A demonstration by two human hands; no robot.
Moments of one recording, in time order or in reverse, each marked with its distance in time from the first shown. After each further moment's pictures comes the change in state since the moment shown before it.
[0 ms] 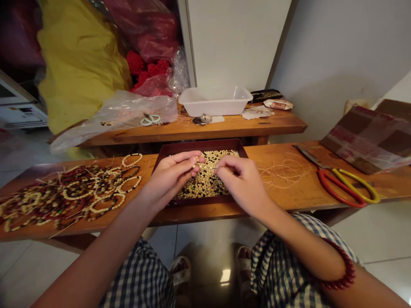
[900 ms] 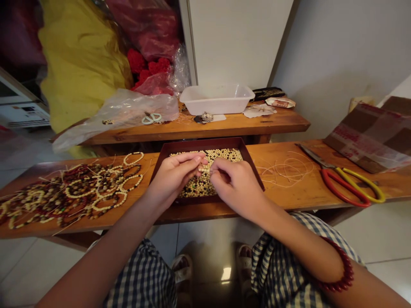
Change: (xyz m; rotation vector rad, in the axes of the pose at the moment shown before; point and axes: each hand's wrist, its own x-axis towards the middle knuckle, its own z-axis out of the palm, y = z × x) left_hand 0.000 -0.005 0.003 0.135 0.060 0.039; right_hand -0.003 -0.003 0.005 -0.276 -0.100 -0.145
